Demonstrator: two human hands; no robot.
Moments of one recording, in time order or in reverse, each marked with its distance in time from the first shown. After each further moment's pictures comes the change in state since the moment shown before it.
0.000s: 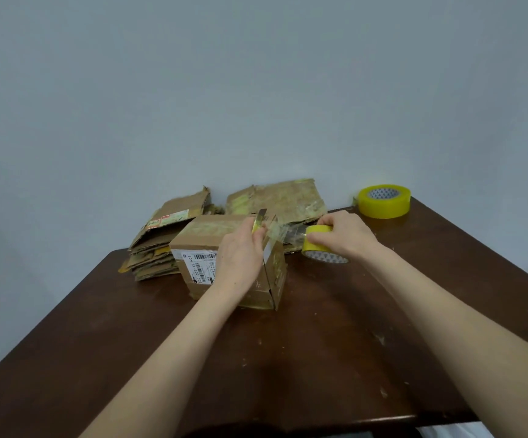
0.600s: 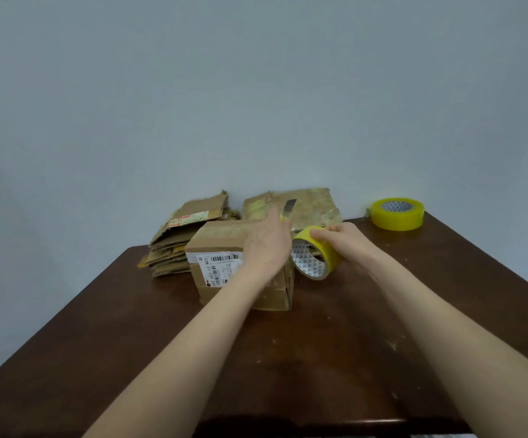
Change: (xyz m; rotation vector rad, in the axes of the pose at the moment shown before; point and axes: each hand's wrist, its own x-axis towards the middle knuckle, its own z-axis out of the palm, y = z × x) left_hand 0.009 0.023 -0.015 -0.013 -0.062 -0.046; right_hand 0.001 -0.019 0.021 0.479 -0.060 0.121
